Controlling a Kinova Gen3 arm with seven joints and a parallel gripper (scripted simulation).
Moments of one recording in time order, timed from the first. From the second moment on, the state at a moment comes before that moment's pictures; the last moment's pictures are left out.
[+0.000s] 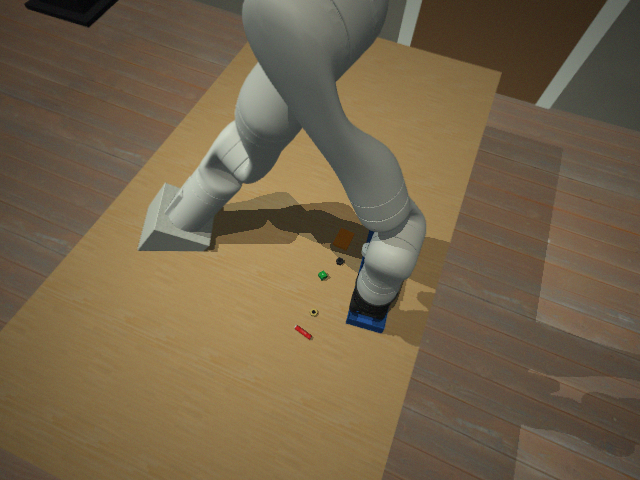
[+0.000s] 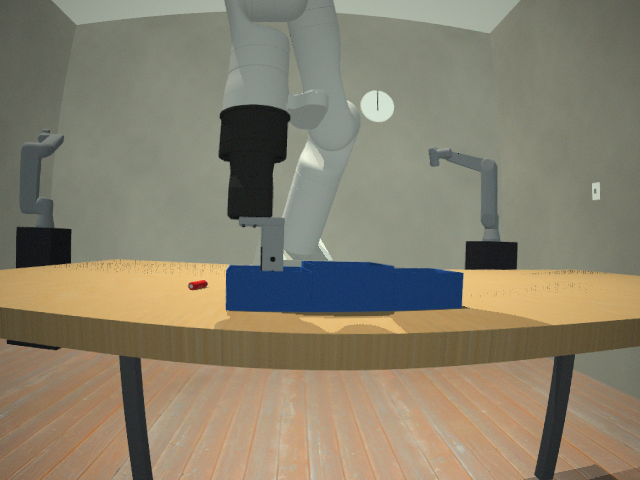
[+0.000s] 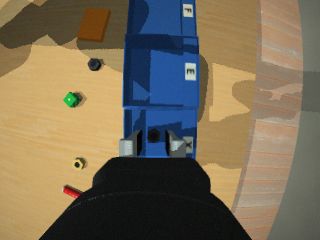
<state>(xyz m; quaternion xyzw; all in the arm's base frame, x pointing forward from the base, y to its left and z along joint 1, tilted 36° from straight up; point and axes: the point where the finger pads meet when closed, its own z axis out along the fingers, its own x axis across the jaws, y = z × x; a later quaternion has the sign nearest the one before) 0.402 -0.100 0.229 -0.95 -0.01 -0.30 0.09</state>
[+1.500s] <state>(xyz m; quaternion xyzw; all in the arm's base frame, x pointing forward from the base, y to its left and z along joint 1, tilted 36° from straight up) 0.379 -0.109 0.261 -0.95 0.00 -0.30 0.09</state>
